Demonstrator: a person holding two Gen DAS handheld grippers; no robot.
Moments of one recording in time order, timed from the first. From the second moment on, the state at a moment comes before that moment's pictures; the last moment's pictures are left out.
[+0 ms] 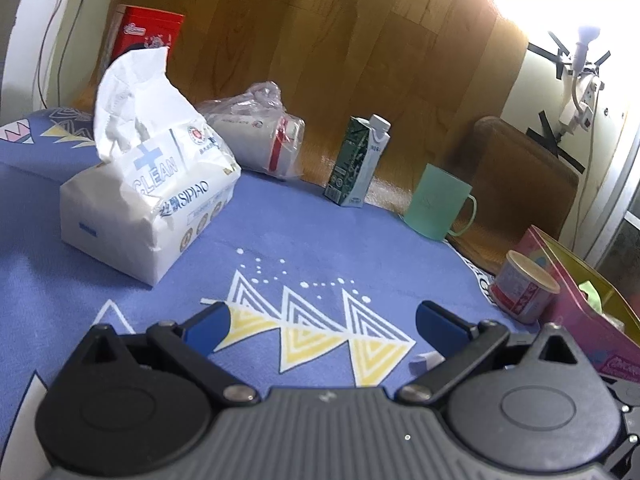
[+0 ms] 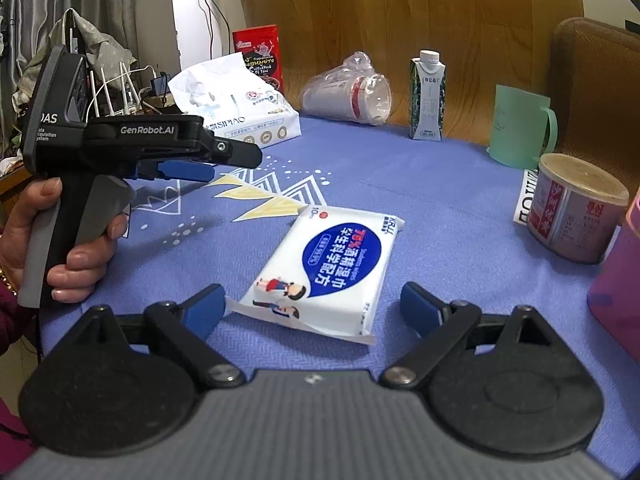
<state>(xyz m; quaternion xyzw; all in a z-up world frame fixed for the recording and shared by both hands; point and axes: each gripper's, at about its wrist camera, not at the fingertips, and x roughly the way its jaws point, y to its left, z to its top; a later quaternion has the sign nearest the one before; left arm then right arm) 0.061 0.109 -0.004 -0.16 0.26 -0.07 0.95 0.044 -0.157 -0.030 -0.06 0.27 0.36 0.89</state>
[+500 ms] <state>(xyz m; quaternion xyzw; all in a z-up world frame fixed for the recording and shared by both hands) 0.064 0.081 -0.004 -0.13 0.32 -0.10 0.94 0.037 -0.149 -0.031 -0.08 0.27 0.34 0.90</state>
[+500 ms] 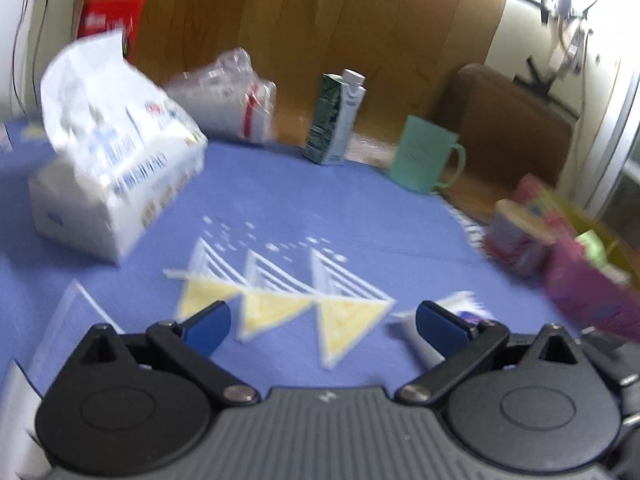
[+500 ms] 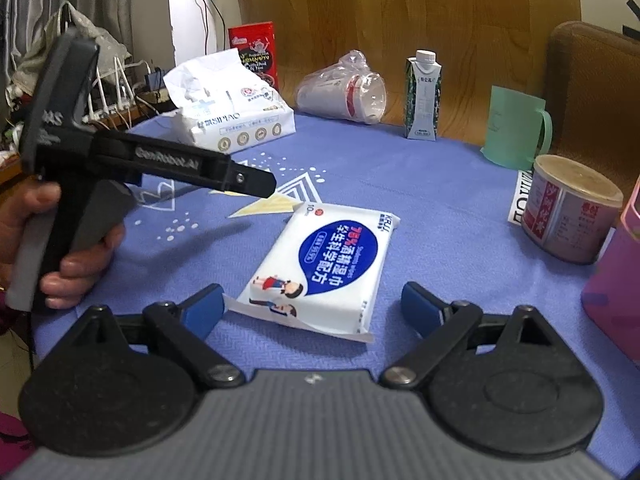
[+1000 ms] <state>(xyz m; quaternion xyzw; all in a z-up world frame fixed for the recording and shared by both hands) 0.057 0.001 -0.007 -0.07 0.35 -0.19 0.91 0.032 -0.142 -0.033 -0.09 0.26 0.34 0.90</state>
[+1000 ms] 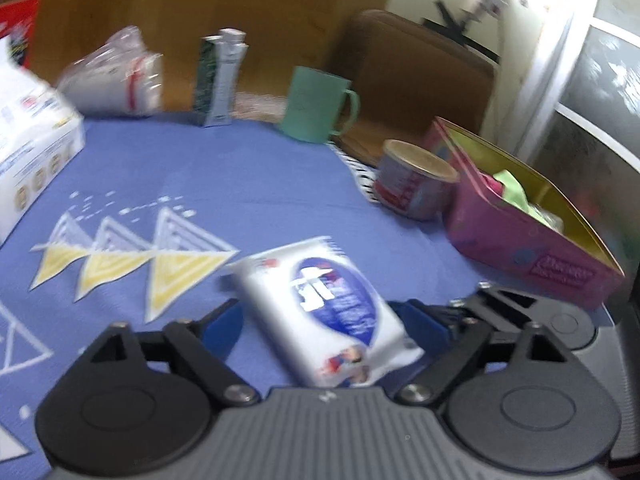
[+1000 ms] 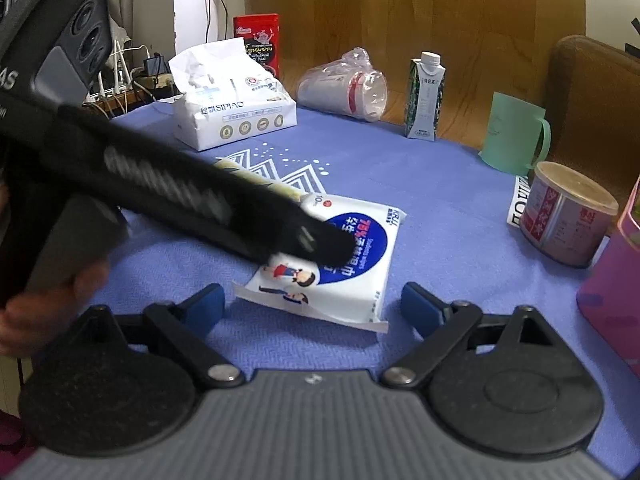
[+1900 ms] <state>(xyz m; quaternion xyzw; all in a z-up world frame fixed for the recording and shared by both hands) 0.182 -0.304 0.076 0.05 0.31 -0.34 0.89 0.081 -0.388 0.021 0.04 0.18 -0.02 0.98</state>
